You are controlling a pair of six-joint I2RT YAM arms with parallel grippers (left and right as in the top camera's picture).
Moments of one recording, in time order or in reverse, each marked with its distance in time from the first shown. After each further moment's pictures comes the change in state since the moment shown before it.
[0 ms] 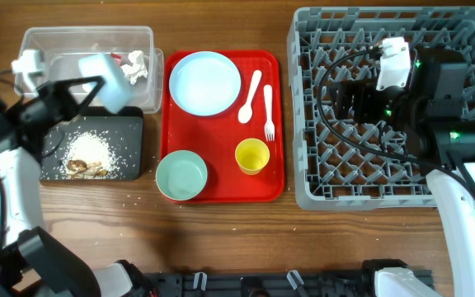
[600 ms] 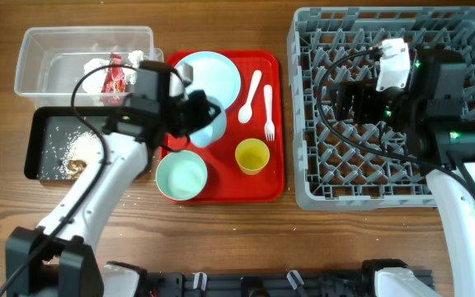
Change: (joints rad) left arm -0.793 0.003 0.008 -0.401 -1.056 -0.120; right arm 0.000 0.000 0.000 -0.010 0.000 0.000
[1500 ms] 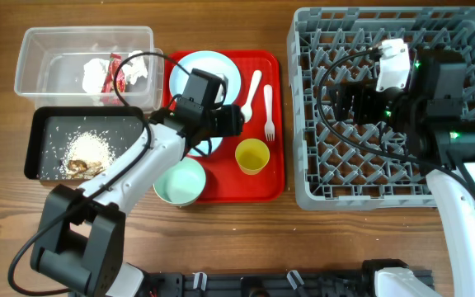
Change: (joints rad) left arm -0.167 0.169 0.049 0.032 -0.234 0.222; right arm 0.000 0.000 0.000 -0.005 0.000 0.000
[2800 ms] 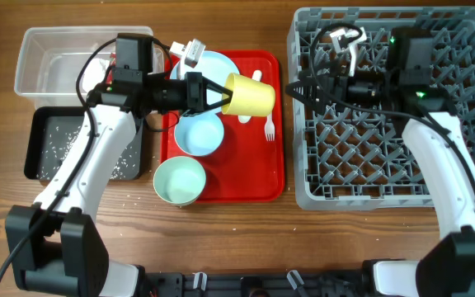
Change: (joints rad) left arm 0.290 -0.045 0.154 -0.085 0.974 0.034; right arm 0.001 0.289 0.002 0.310 -0.906 0.034
